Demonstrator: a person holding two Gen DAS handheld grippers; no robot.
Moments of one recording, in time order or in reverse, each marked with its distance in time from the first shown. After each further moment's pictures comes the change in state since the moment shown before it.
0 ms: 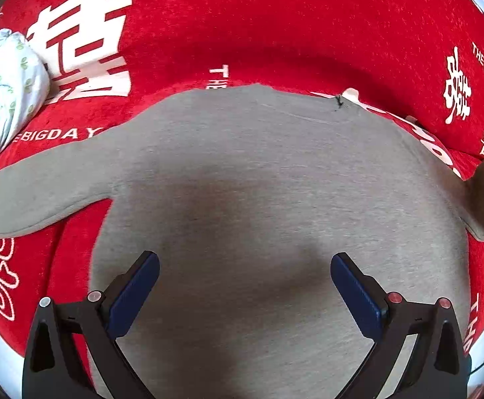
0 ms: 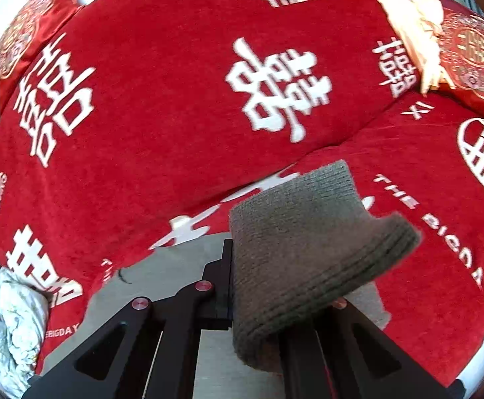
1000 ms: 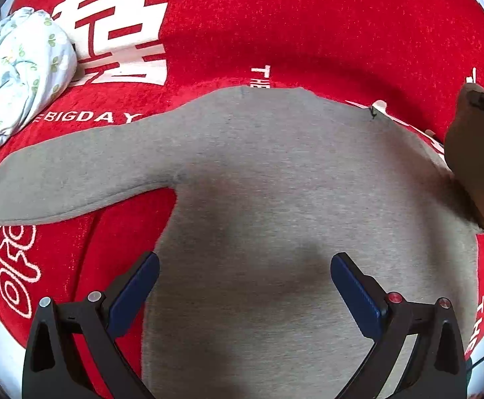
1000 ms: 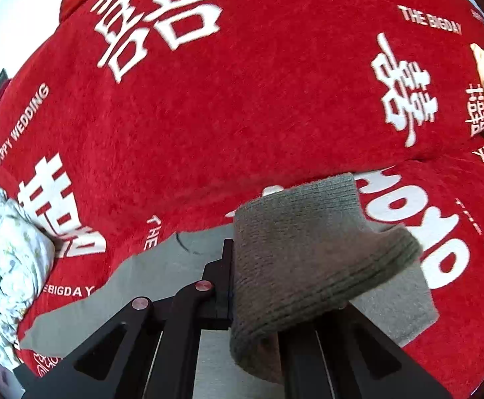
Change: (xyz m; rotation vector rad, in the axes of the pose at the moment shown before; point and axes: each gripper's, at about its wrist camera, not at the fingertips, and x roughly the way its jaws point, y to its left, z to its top) left arm -0.006 0.053 -0.004 -0.063 0.005 0.021; right arm 0.054 0.152 -0.058 -0.250 0.060 0.063
